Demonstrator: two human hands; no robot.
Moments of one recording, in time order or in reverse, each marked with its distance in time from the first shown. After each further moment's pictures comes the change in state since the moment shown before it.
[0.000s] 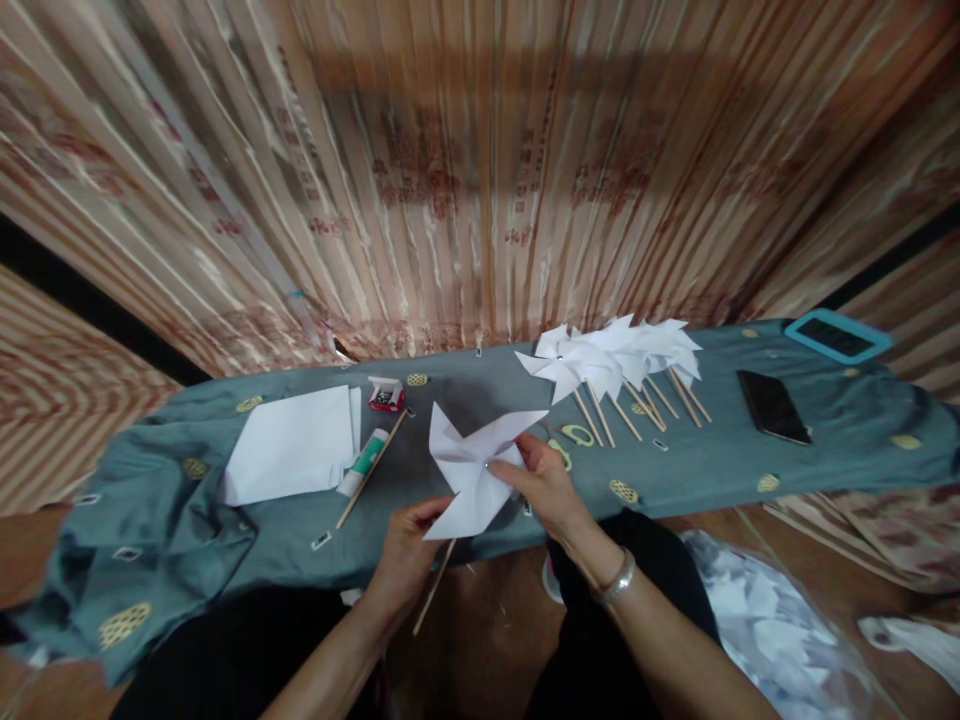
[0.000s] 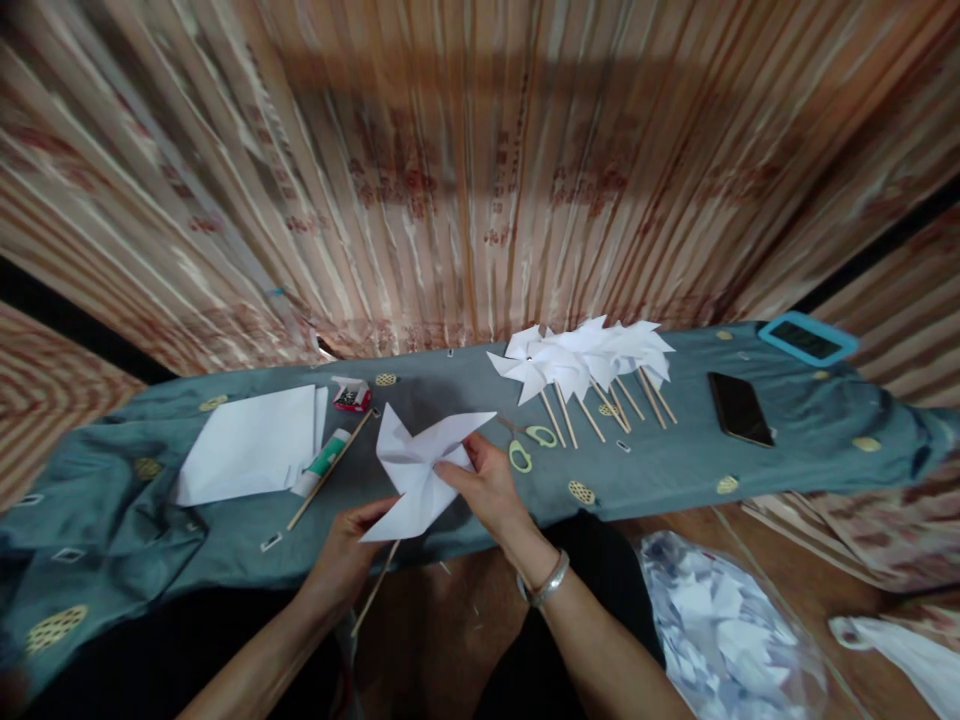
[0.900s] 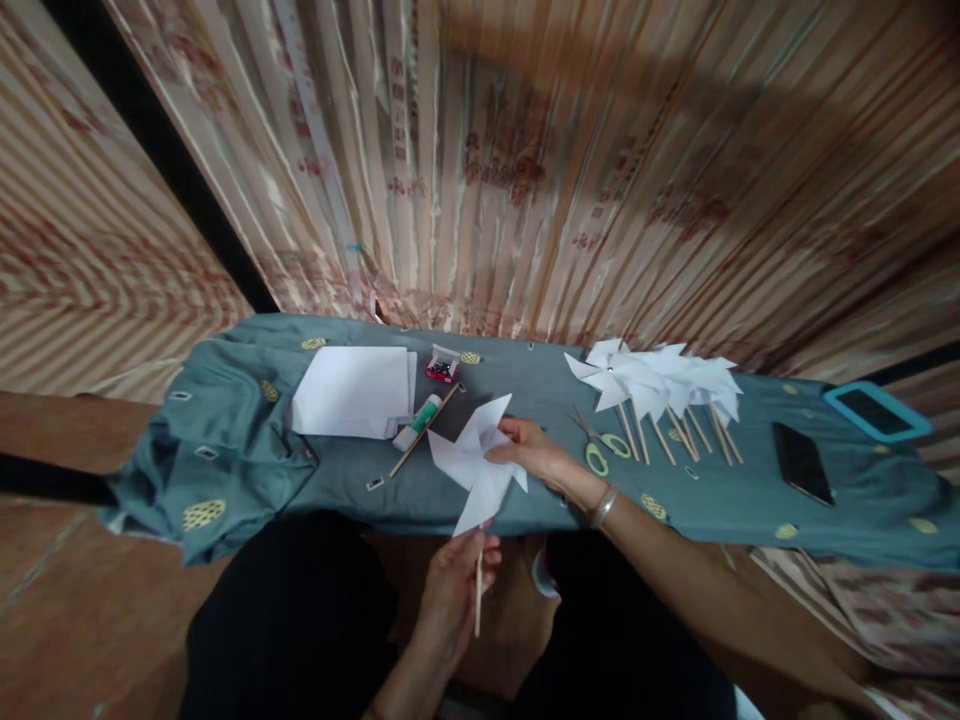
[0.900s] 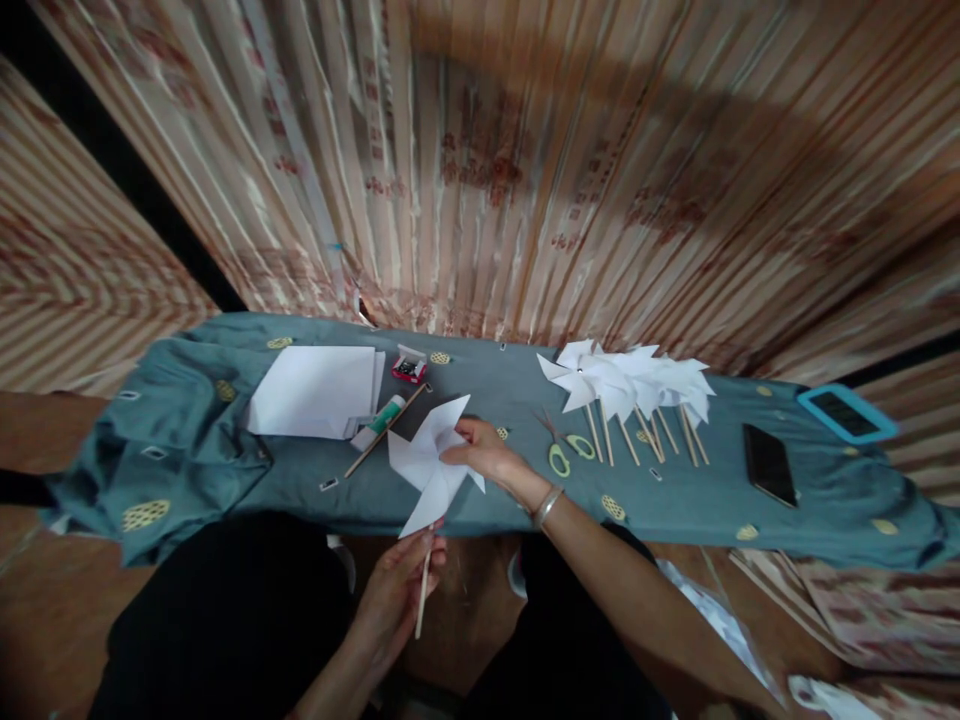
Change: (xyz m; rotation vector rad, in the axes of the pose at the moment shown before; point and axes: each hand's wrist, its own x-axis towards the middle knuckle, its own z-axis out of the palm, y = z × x) left_hand -0.054 -0.054 -0.003 -0.781 0.247 -0.354; right_hand 0.043 0.026 0.042 -0.405 -0.418 0.282
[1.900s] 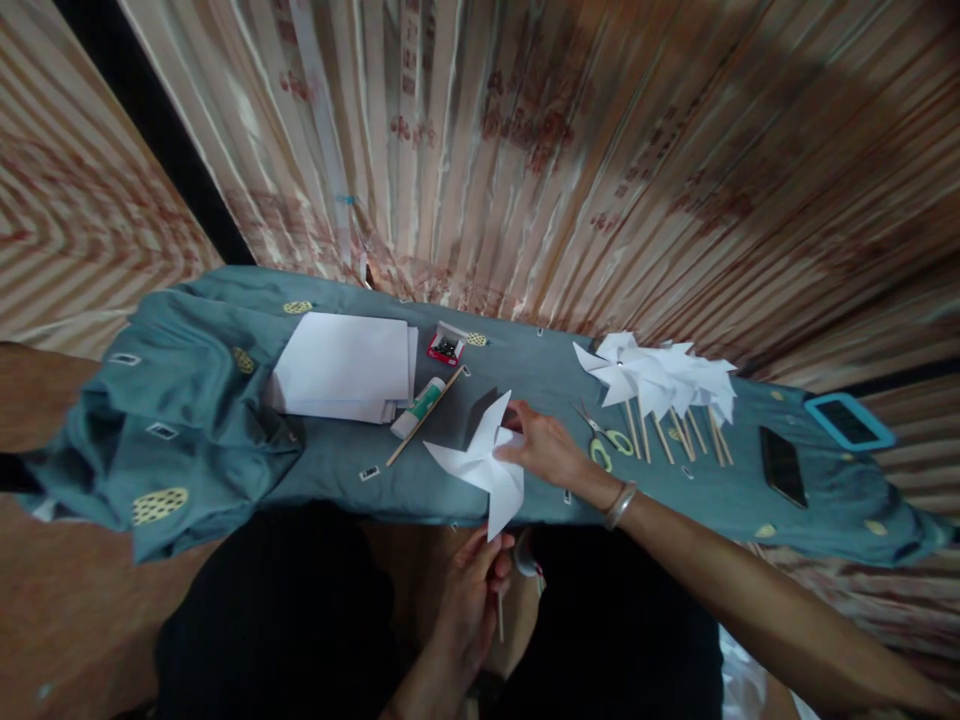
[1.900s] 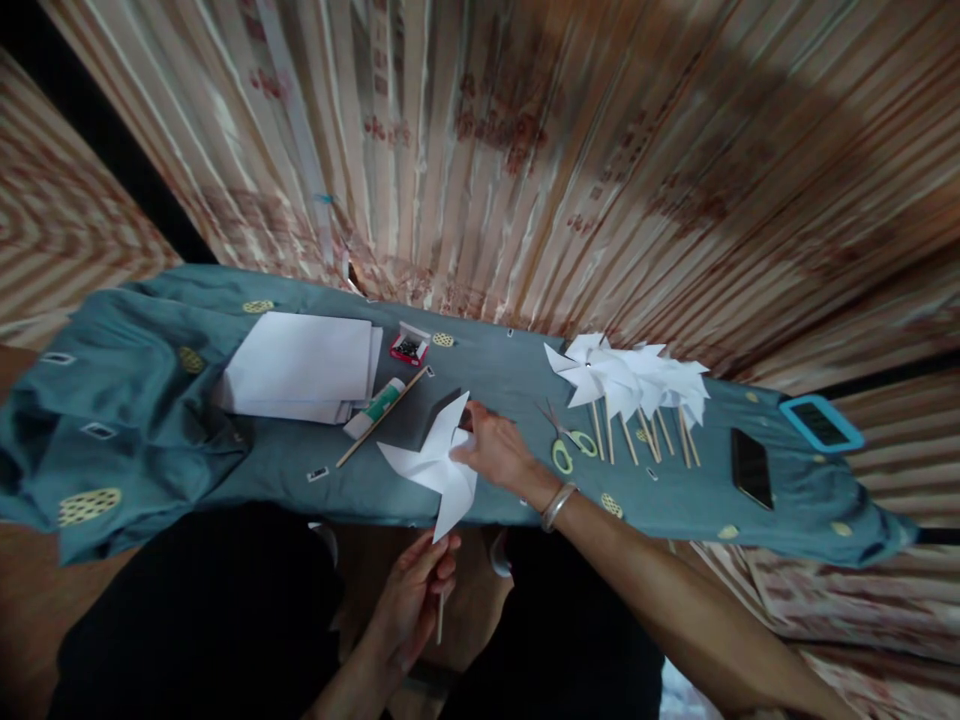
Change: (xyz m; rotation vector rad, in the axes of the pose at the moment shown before) left_hand 0.011 -0.023 0.002 -0.143 -0.065 -0.121; right_hand -0.006 -0.018 -0.004 -1.098 0.140 -0.014
